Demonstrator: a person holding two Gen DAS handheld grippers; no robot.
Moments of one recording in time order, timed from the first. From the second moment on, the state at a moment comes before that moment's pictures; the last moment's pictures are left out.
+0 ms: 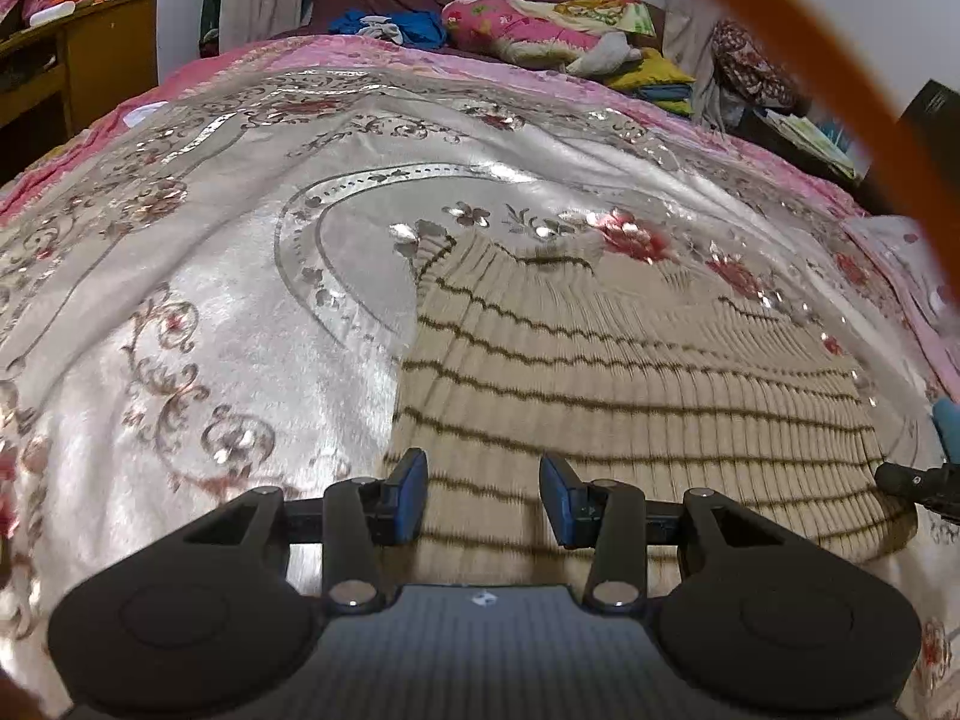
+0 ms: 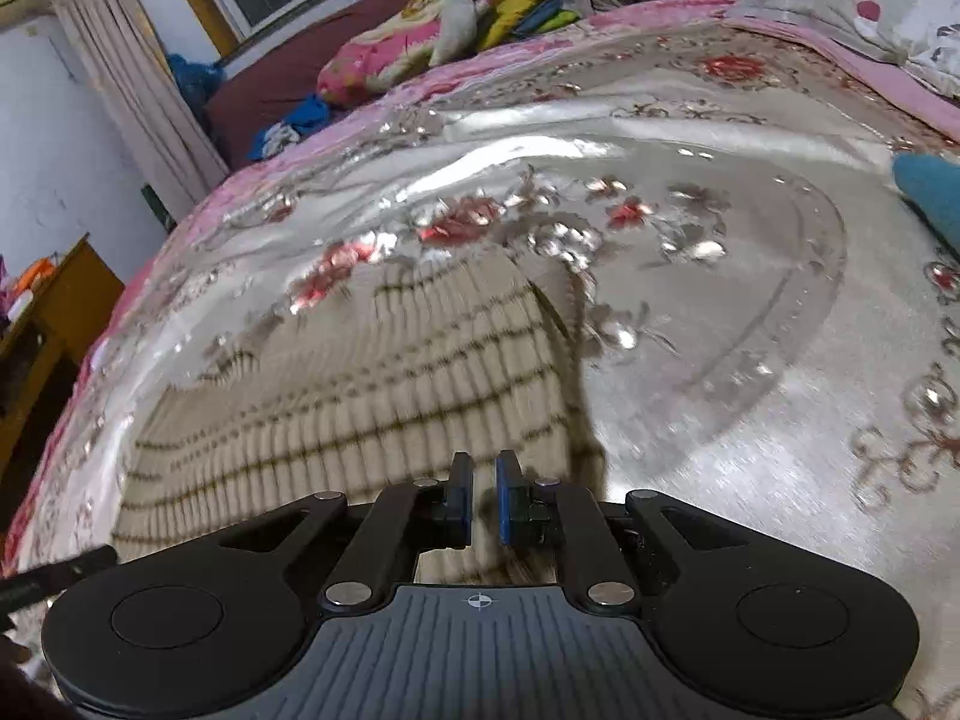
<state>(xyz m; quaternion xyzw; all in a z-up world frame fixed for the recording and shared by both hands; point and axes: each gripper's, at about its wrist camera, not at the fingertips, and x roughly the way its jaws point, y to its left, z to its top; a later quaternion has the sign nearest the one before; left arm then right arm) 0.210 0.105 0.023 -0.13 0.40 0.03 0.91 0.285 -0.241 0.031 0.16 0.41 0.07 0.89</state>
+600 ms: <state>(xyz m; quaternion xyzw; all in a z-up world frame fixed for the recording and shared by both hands) 0.139 0.069 0.067 -0.10 0.37 0.01 0.92 0.223 -0.276 0.064 0.19 0.41 0.08 0.89</state>
